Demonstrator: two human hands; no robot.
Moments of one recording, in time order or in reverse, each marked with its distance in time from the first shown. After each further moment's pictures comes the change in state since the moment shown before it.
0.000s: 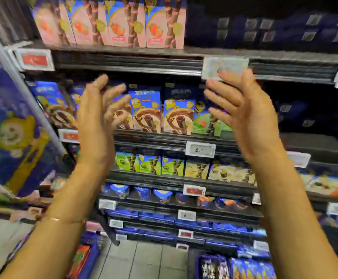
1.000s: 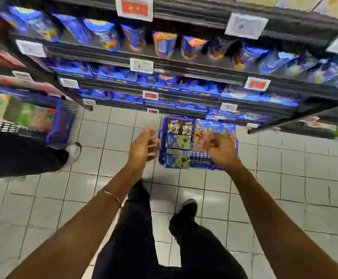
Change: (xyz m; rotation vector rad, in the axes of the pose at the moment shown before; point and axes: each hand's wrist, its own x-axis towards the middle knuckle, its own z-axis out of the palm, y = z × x) left_hand -0.425 -0.328 -0.004 0.449 0.008 -1.199; right_hand -0.326 0.320 -0.303 -0.981 -0.179 0.851
